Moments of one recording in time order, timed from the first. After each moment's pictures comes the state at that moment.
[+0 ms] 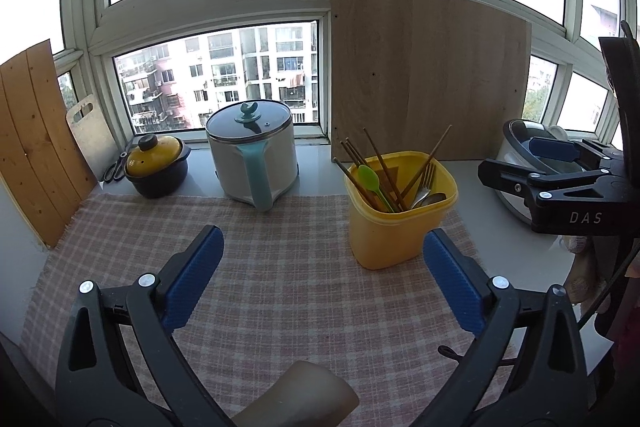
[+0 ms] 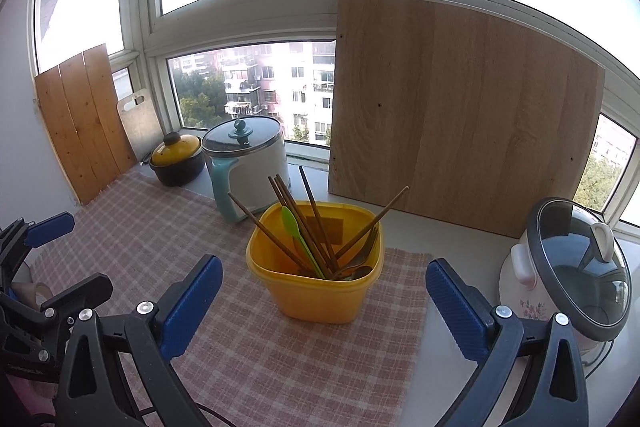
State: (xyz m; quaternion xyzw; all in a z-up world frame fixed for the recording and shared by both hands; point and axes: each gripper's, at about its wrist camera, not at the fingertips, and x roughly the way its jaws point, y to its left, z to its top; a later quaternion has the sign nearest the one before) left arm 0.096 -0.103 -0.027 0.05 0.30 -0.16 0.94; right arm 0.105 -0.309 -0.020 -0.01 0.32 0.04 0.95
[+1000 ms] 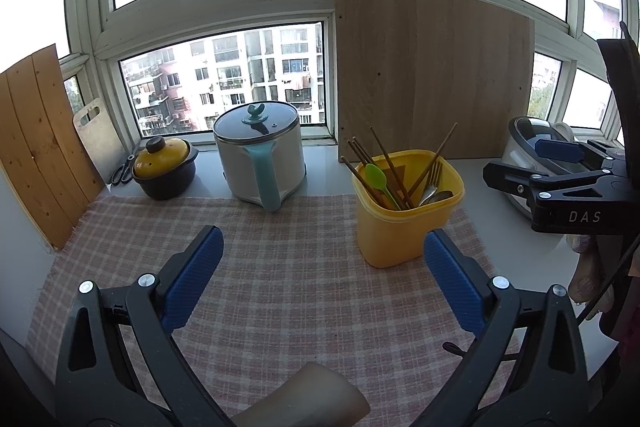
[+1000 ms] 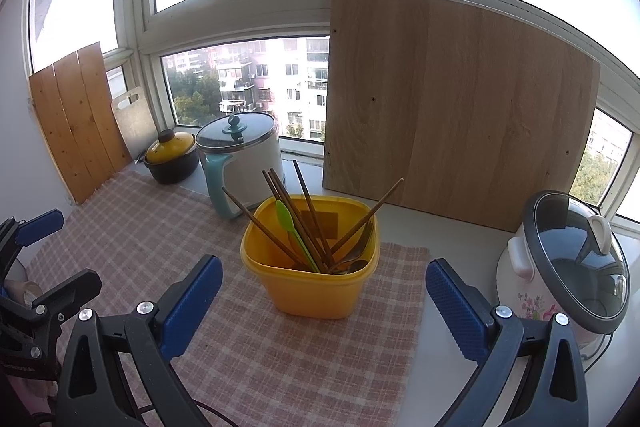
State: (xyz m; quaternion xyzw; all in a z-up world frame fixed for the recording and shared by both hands) left arm 0.095 -0.103 -0.027 0.06 0.30 -0.14 0.94; right arm 0.105 -0.312 -0.024 -0.01 0.33 0.03 0.94
